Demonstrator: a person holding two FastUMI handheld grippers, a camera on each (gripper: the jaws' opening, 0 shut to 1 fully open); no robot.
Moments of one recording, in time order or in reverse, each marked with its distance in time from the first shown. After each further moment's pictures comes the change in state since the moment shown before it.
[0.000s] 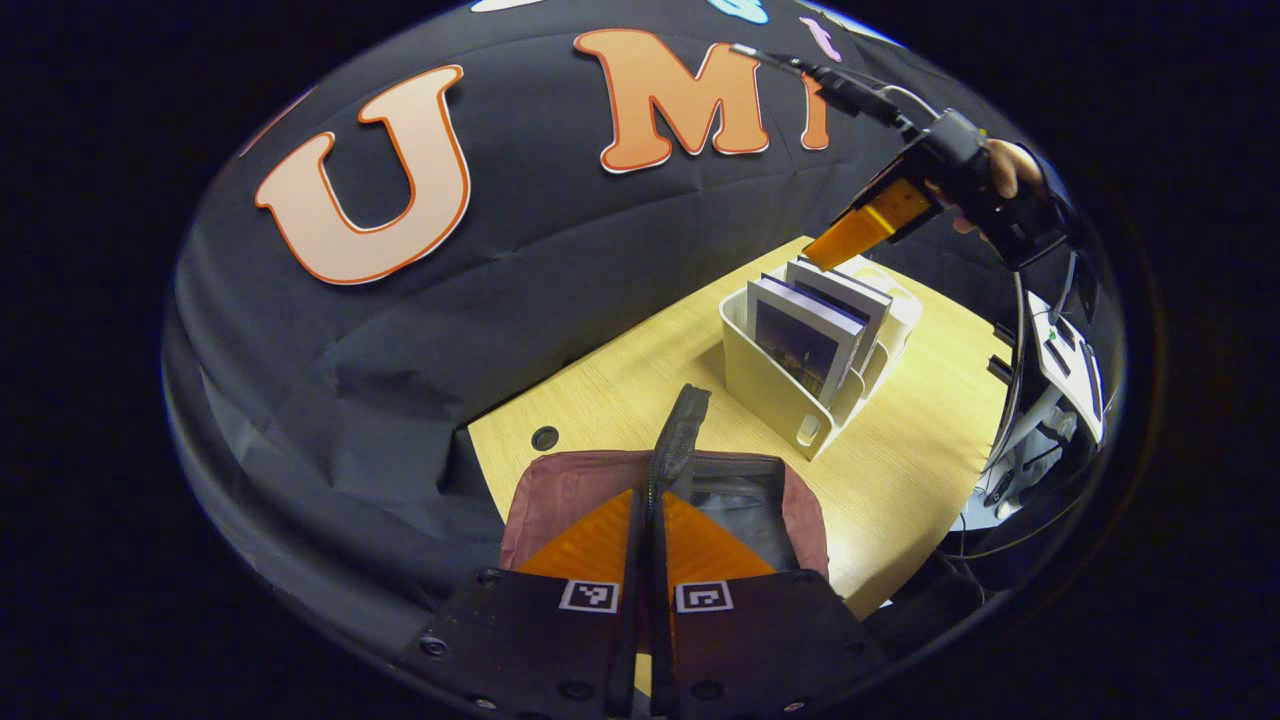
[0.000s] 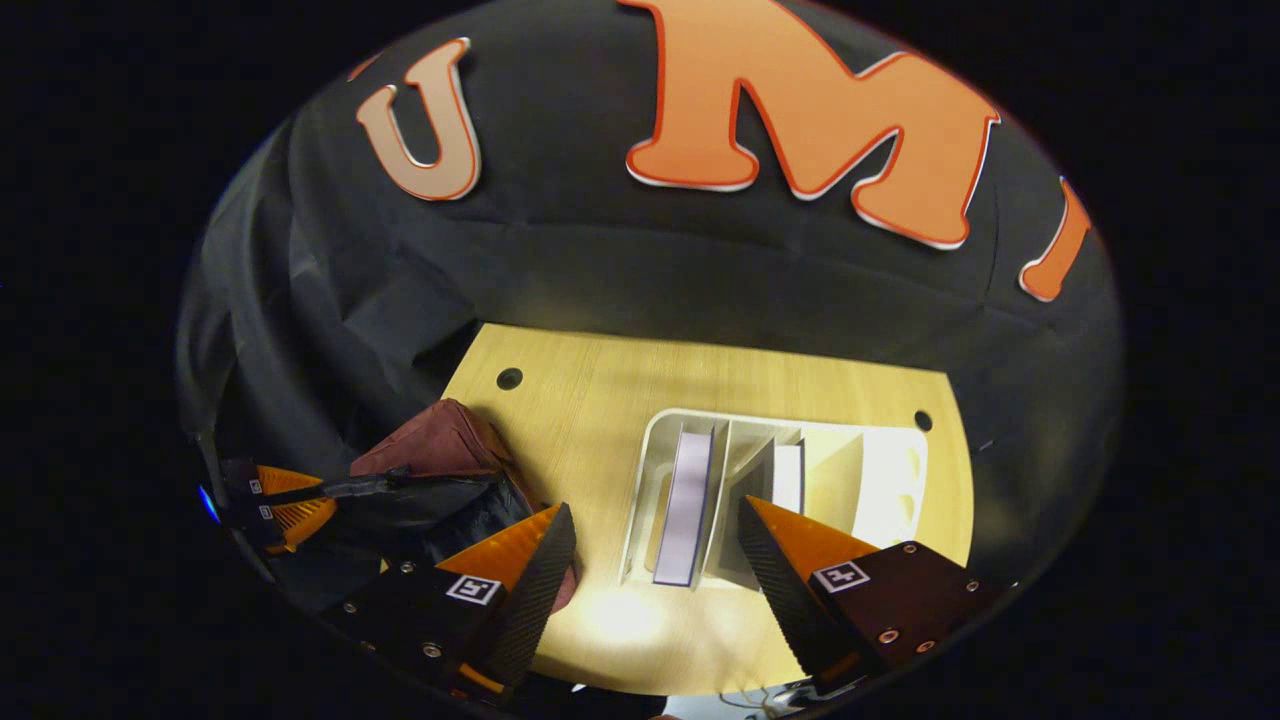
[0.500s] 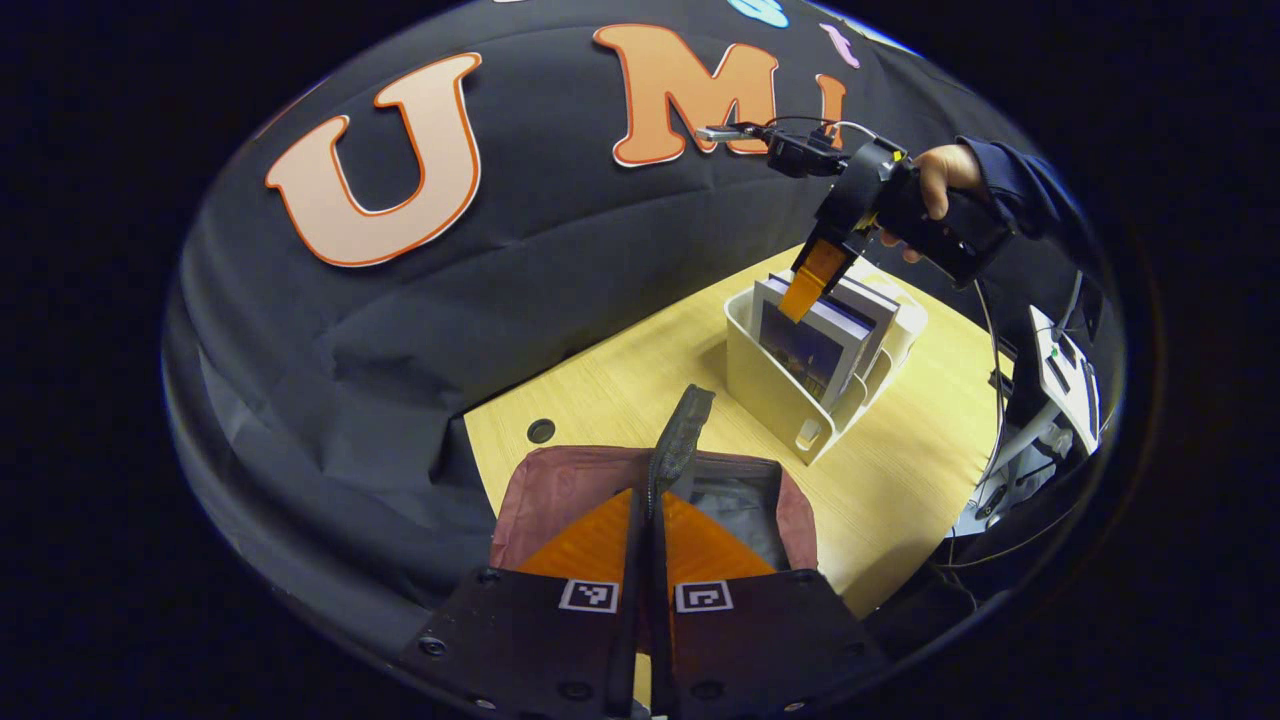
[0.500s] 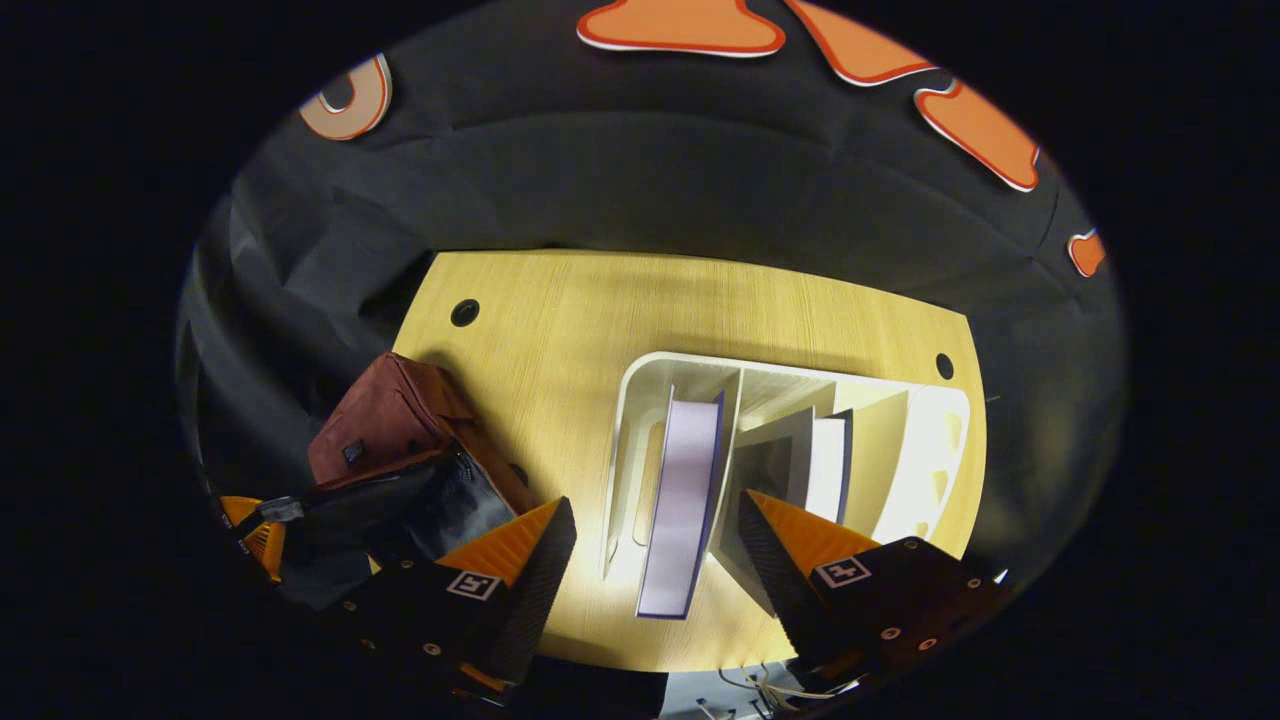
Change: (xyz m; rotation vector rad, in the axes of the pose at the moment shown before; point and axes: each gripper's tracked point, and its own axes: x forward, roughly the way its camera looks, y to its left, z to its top) left arm 0.008 0.000 -0.008 -0.062 0.018 0.006; right arm 0.081 -0.021 -0.016 -0.035 0.241 -0.071
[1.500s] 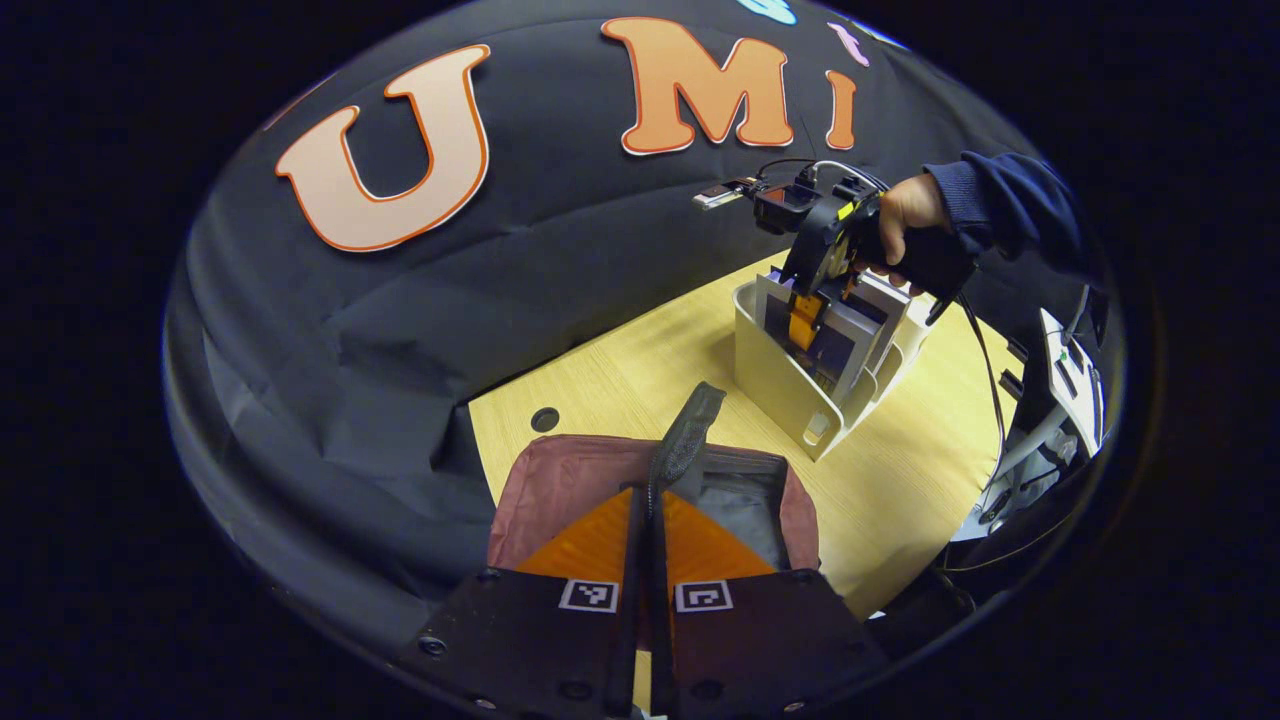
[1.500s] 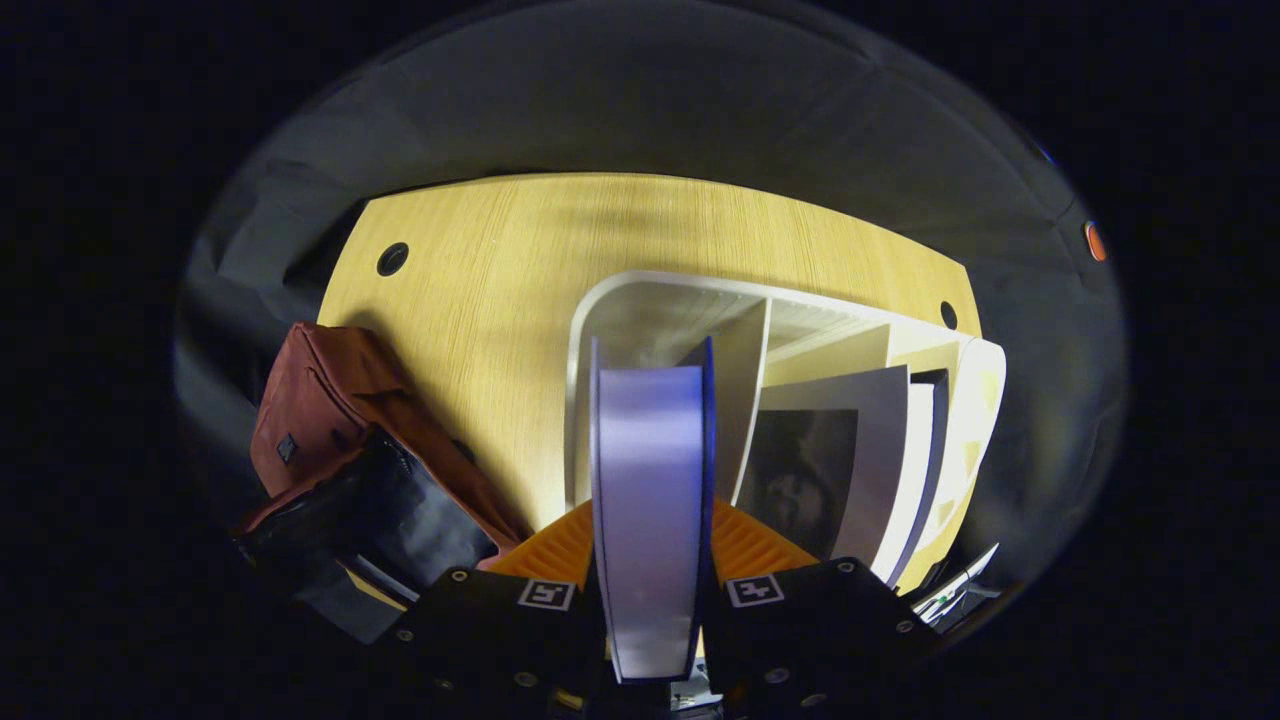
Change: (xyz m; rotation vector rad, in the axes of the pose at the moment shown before) left arm 0.009 -0.001 -0.009 -0.008 0.013 0.011; right arm 0.062 -0.006 -0.033 0.039 0.188 -0.106
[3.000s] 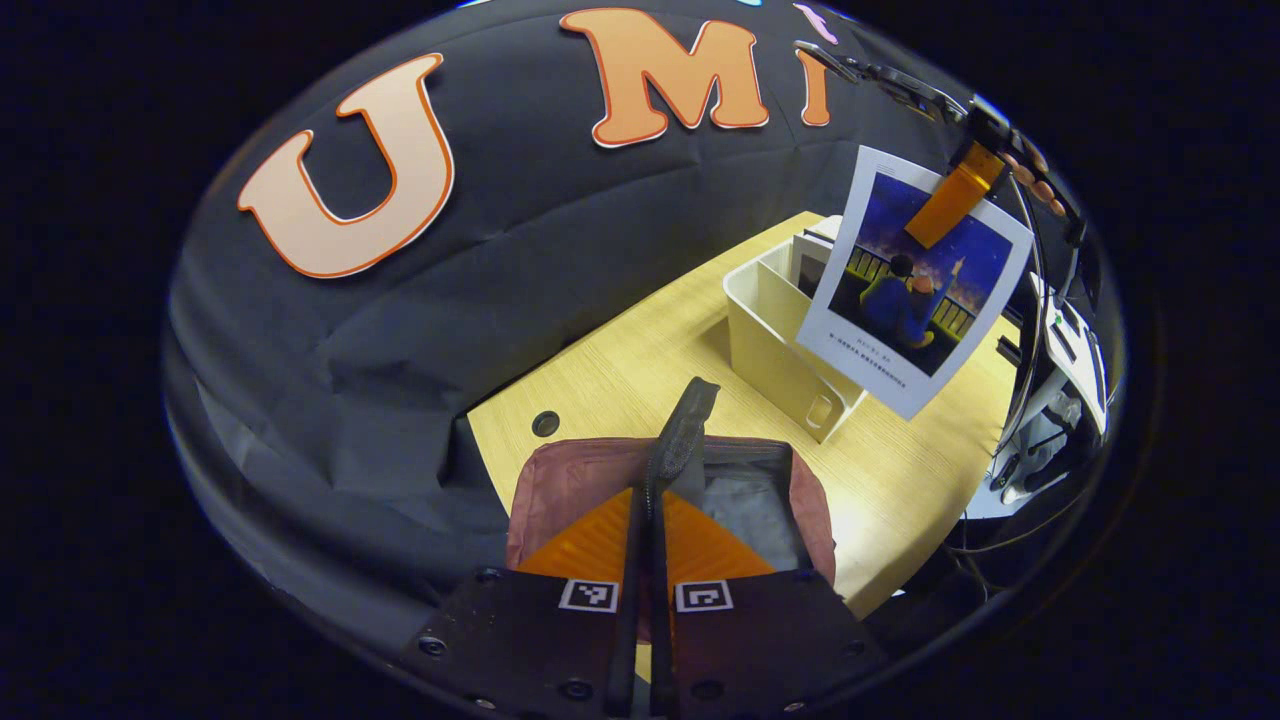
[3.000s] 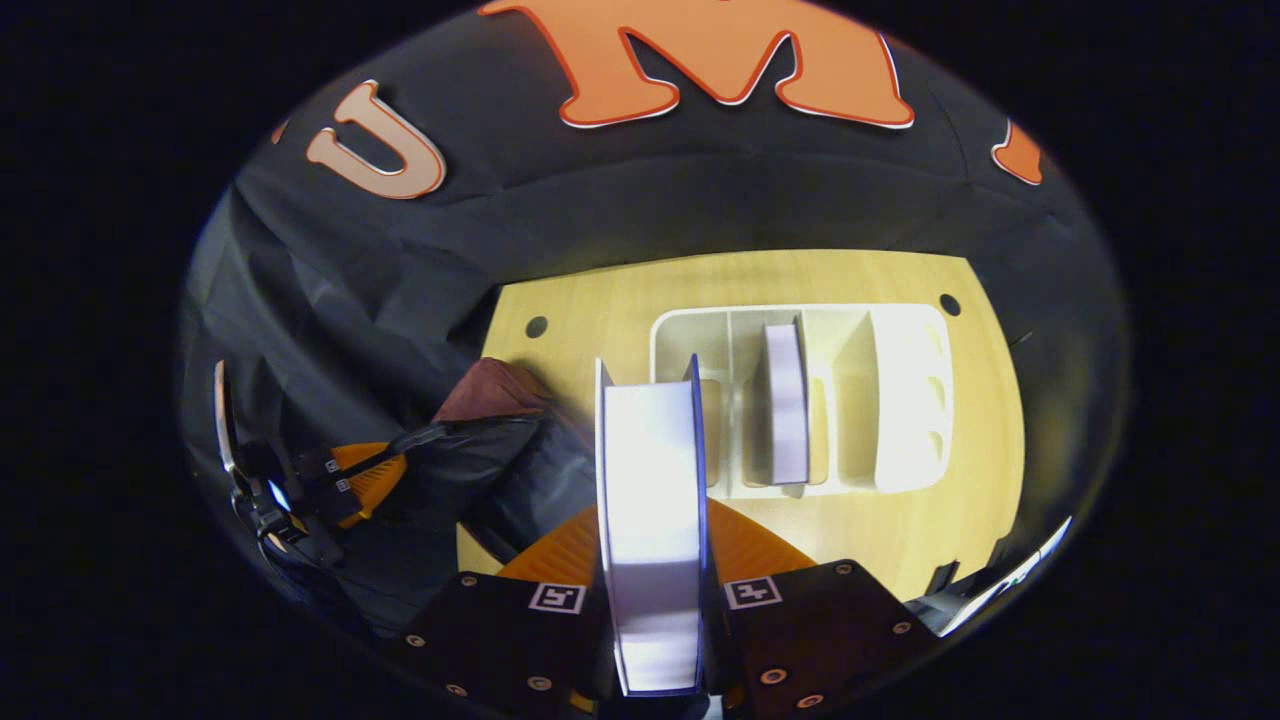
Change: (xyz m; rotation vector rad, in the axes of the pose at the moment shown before) left arm 0.005 0.007 0.009 0.098 0.052 -0.011; right arm -0.178 -0.007 -0.075 0.125 -0.255 0.384
